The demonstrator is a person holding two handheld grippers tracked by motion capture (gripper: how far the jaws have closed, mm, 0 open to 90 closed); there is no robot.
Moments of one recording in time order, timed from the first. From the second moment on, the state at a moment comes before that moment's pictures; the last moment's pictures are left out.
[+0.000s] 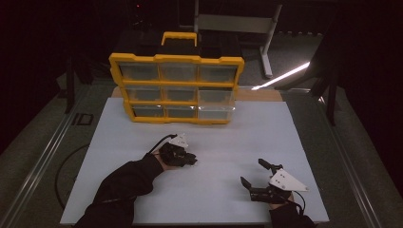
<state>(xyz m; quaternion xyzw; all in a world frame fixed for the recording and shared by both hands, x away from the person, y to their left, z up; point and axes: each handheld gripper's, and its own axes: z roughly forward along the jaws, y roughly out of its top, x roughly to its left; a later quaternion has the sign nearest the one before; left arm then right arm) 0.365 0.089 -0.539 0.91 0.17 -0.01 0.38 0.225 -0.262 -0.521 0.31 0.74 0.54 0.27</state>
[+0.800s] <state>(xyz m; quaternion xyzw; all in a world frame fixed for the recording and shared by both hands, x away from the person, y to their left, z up) 0.367 0.091 -0.514 0.91 0.17 0.00 0.38 0.225 -0.262 -0.520 0.31 0.74 0.54 0.27</state>
